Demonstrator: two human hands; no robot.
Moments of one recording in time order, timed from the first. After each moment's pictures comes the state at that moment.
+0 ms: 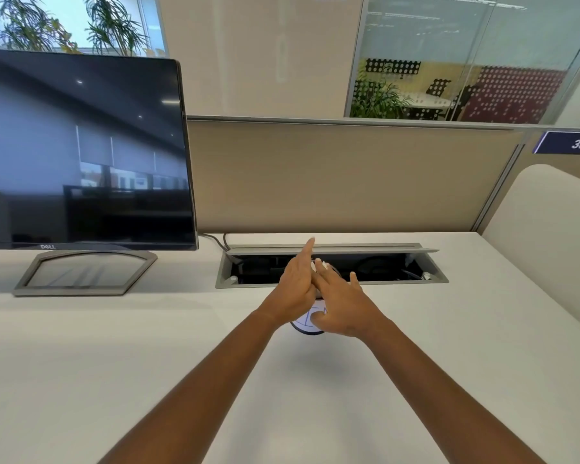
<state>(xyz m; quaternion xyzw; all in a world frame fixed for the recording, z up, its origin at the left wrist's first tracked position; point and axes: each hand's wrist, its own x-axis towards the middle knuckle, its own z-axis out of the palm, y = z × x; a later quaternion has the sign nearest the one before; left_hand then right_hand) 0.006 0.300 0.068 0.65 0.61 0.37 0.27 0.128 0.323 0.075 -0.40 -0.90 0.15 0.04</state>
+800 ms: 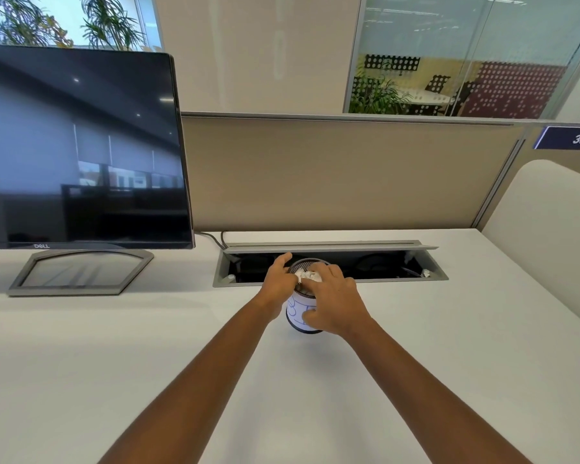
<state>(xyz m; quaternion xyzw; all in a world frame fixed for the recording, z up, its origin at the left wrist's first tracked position) -0.004 0.314 0.065 0.37 0.64 0.50 0.46 0.113 0.326 0.063 -0.44 -0.89 0.05 0.06</state>
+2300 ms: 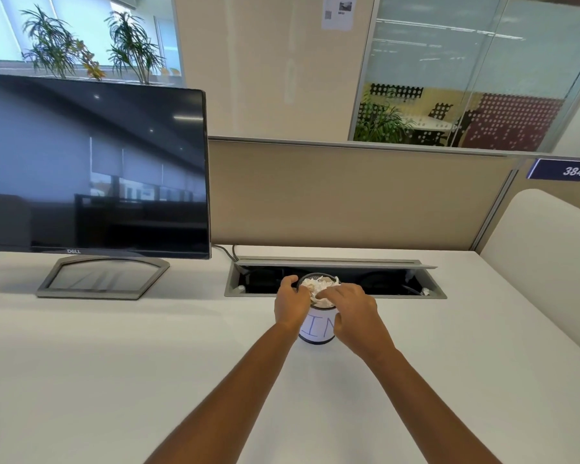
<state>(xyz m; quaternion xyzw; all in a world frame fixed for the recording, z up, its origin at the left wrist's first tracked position) 0.023 0.289 0.074 0.32 0.70 0.52 0.37 0.140 0.304 0.071 -0.45 -0.87 0.05 0.18</state>
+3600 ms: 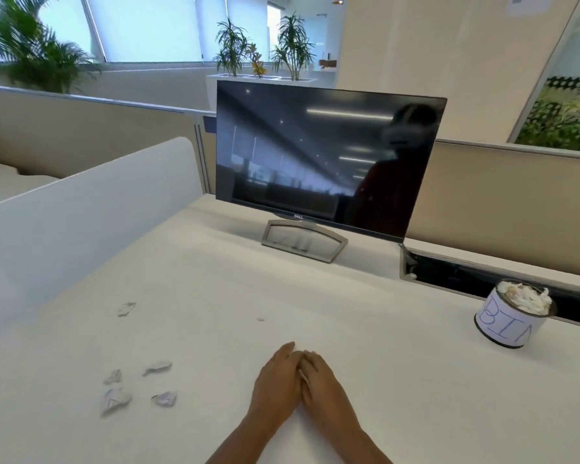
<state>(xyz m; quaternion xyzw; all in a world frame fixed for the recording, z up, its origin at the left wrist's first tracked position) -0.165 -0.039 0.000 0.44 0.84 0.26 0.17 -0.078 0.024 -0.010 -0.30 -0.87 0.37 0.11</state>
